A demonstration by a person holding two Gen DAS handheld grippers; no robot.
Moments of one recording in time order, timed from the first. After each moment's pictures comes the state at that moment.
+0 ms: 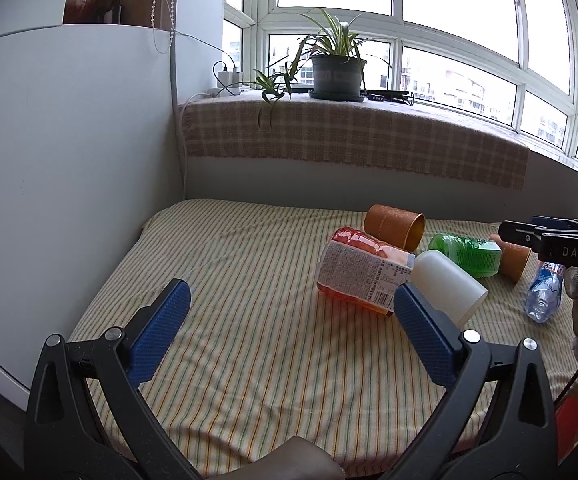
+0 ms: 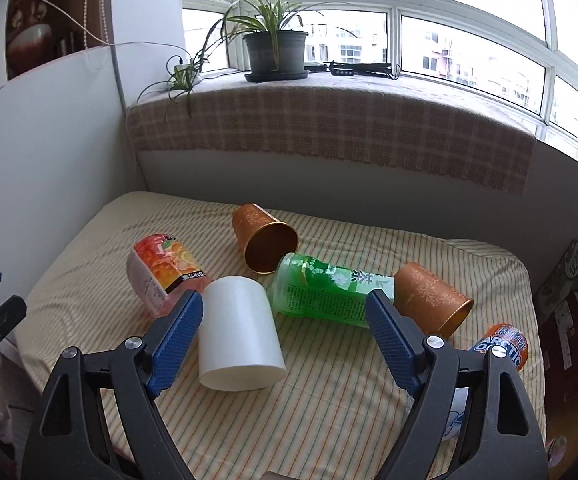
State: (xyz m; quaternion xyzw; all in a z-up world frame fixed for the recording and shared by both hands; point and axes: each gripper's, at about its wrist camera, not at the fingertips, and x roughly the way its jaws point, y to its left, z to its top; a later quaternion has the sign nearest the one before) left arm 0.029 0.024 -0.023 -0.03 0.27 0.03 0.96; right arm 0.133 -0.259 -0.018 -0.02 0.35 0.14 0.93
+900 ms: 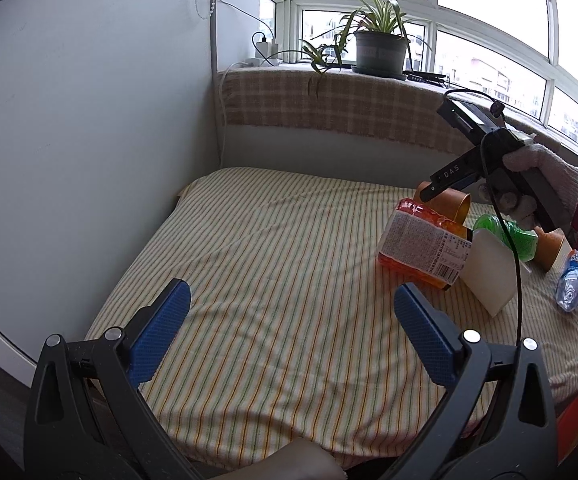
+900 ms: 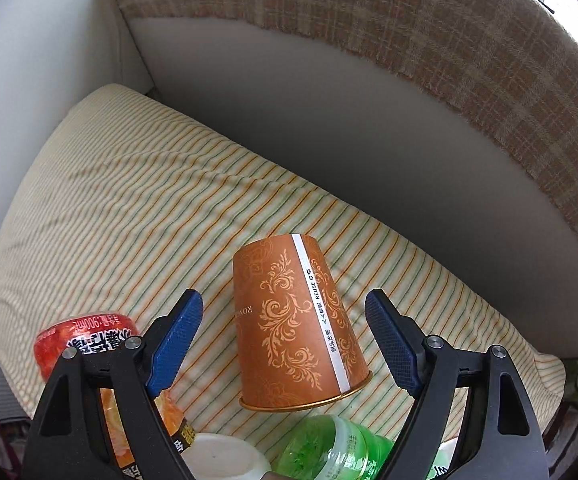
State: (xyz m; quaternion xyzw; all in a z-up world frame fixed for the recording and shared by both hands) left arm 0.028 0.069 -0.038 -0.04 0.32 0.07 0.95; right arm 0.350 -0.147 -0.101 -0.16 0.57 0.22 0.78
